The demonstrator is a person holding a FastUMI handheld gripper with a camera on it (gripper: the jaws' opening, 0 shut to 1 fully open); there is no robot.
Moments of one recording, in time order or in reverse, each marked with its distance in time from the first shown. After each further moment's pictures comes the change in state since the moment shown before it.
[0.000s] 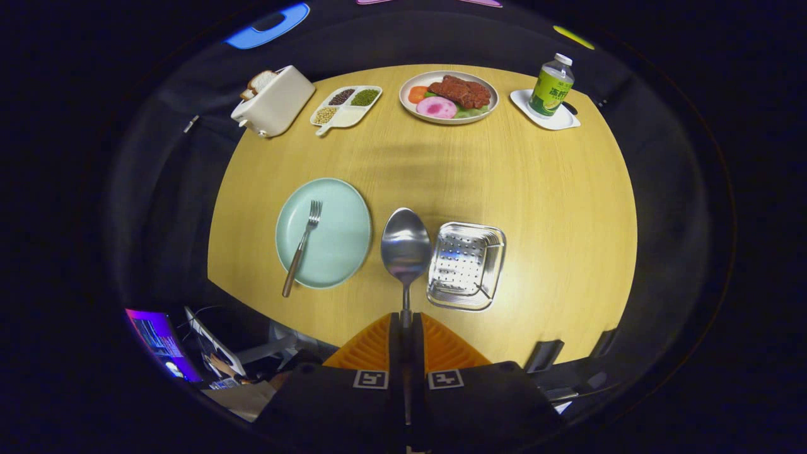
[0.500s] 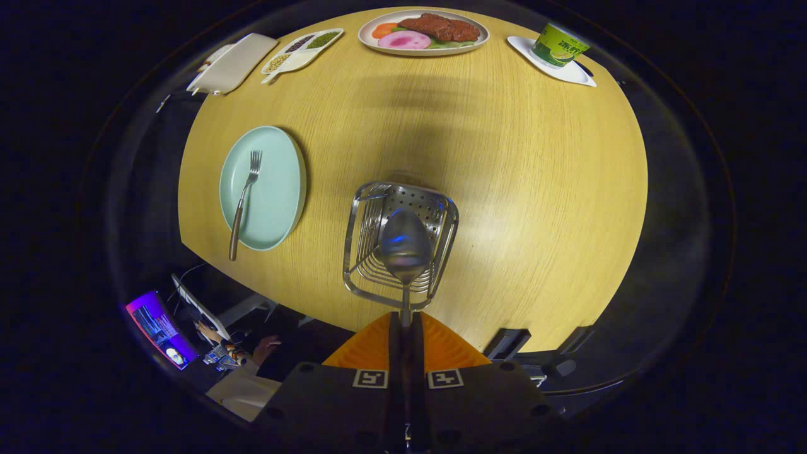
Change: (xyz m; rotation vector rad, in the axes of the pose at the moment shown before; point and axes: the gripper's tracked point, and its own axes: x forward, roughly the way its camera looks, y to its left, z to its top) arm 0.044 -0.059 -0.012 -0.036 0.349 -0.041
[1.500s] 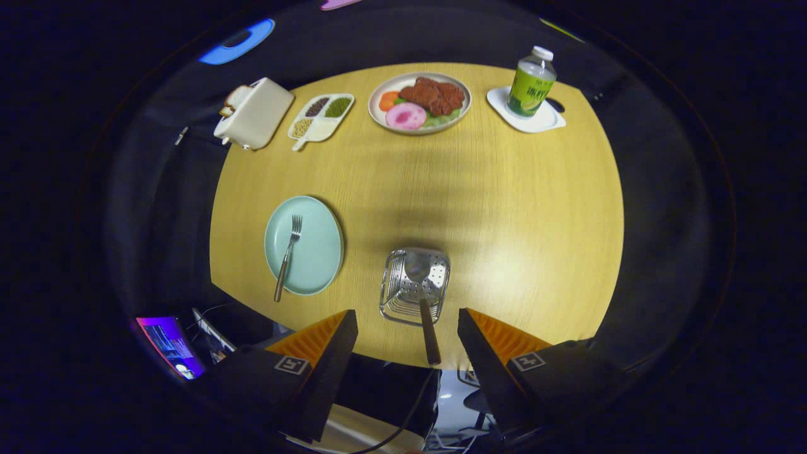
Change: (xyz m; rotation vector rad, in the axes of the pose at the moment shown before) arm -0.099 0.017 0.031 0.031 -0.422 0.034
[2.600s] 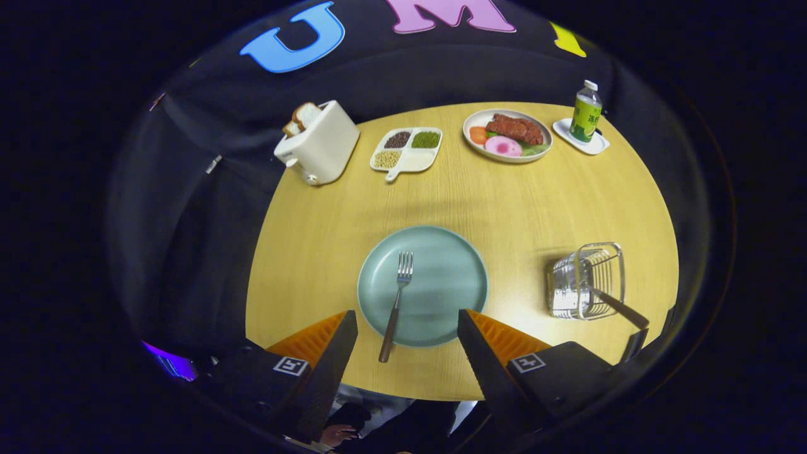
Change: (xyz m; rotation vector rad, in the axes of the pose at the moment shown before) arm 0.099 0.219 -0.014 0.115 -0.221 0.081
